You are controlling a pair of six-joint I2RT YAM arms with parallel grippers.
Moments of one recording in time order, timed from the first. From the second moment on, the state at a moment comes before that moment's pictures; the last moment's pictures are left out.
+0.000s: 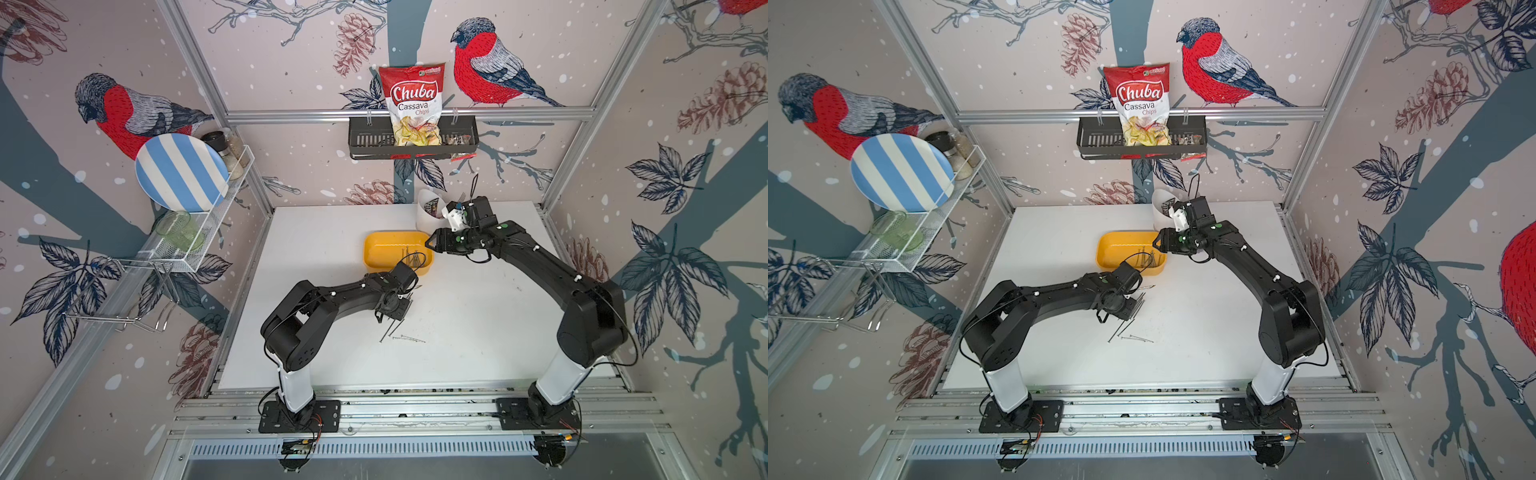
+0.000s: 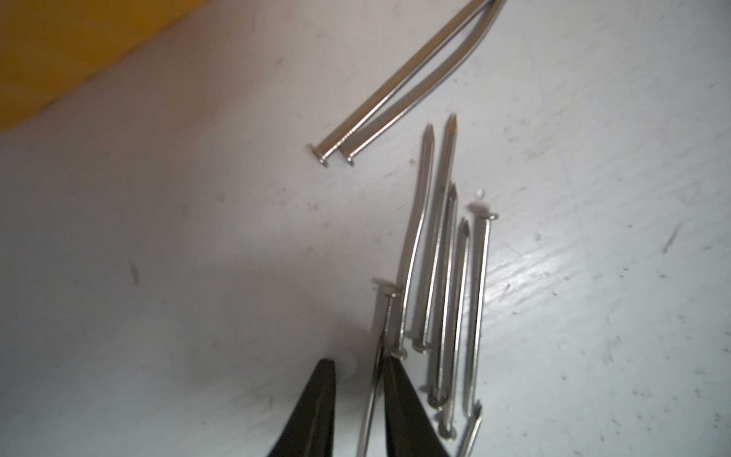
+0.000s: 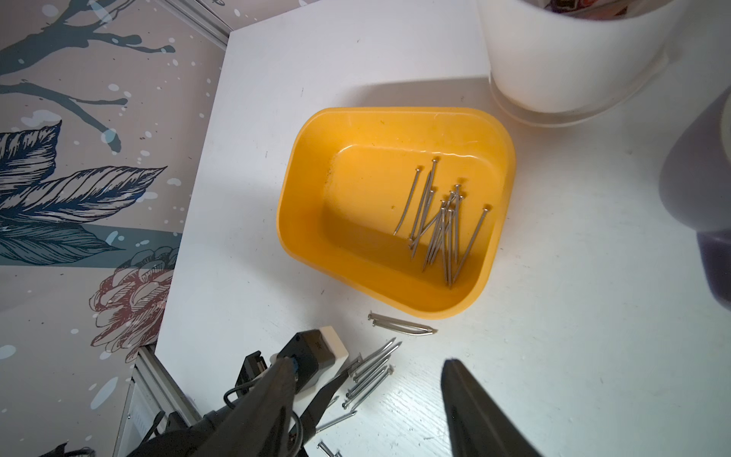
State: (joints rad) left arm -0.75 1.84 1.08 -0.53 -0.08 -0.23; right arm 0.47 1.73 1.49 -0.59 -0.40 0.37
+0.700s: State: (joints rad) left arm -0.81 1.87 1.05 -0.38 -0.21 -0.18; right arm 0.47 1.73 1.49 -0.59 -0.40 0.37
